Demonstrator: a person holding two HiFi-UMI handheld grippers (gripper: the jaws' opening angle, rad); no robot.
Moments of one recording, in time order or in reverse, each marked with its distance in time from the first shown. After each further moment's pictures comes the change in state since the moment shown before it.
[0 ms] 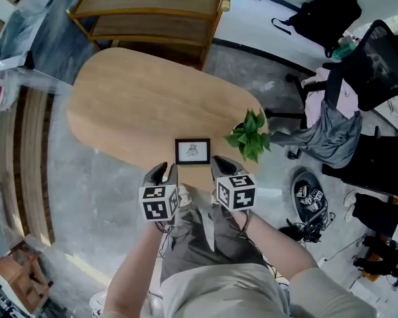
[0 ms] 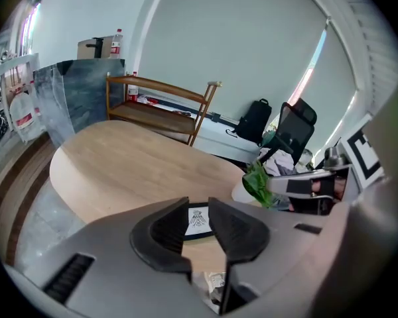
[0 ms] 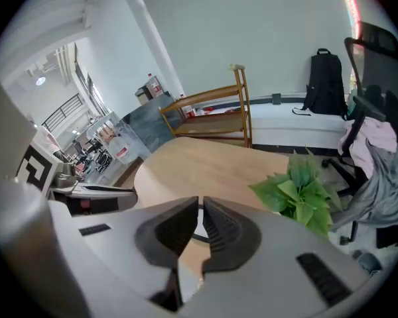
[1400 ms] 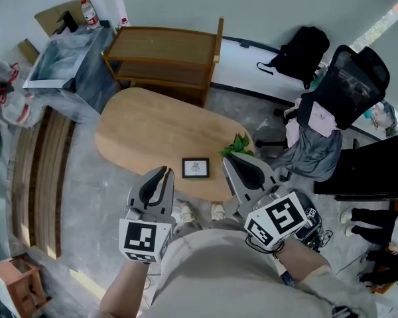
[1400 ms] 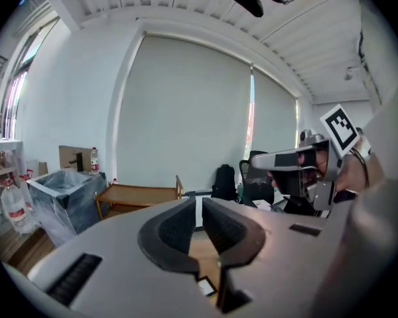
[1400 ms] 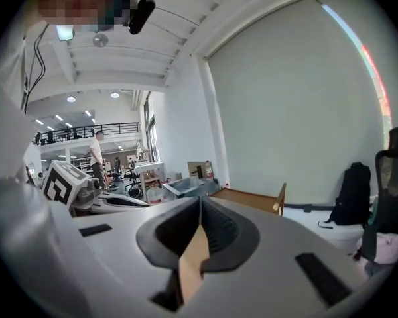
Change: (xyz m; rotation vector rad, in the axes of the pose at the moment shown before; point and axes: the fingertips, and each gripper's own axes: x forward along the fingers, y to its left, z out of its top) left arm -0.345 -0.130 0.191 0.360 -0.559 -0.086; right arm -0.349 0.182 0.220 -0.380 -0.593 0.210
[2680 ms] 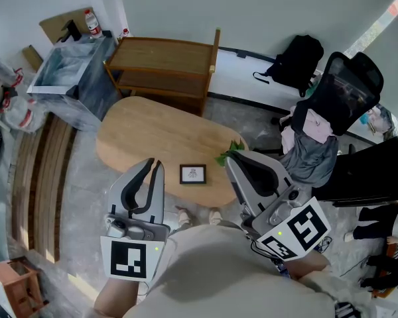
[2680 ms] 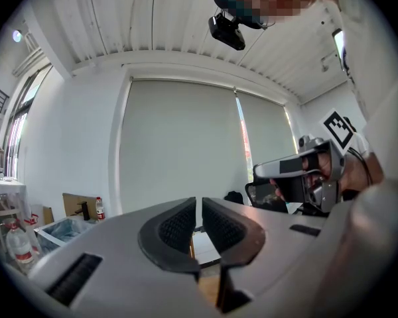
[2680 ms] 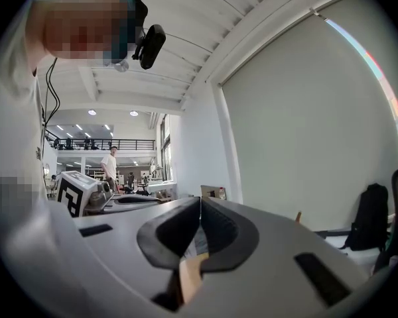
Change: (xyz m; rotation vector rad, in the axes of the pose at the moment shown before) left arm -0.051 -0.021 0.112 0.154 -0.222 0.070; right arm -0.051 0.029 0.100 -0.049 -0.184 0.113
